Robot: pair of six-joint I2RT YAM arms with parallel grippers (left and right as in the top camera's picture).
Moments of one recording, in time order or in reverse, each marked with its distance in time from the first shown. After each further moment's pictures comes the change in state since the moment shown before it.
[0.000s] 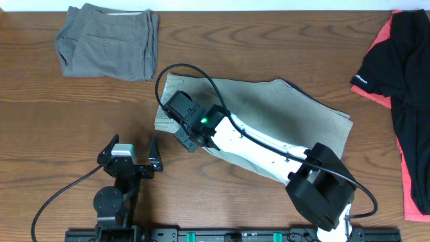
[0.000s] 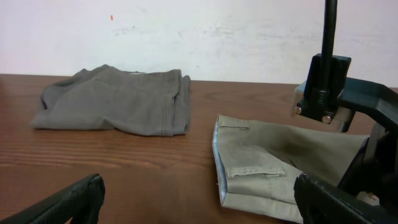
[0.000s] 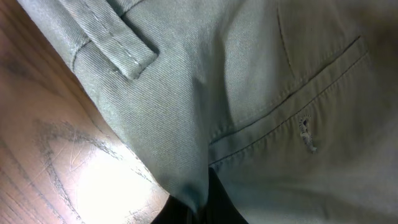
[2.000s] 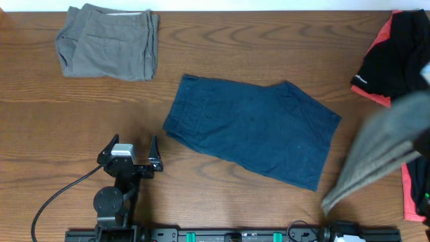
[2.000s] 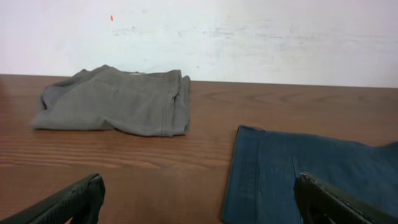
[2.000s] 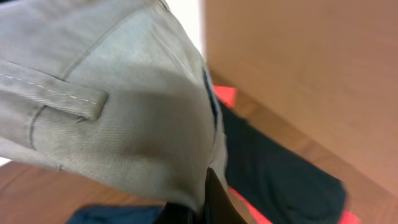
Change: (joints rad) left arm 0.000 -0.001 0.000 0.000 0.000 0.000; right arm -1.015 -1.122 0.054 -0.433 0.514 0.169
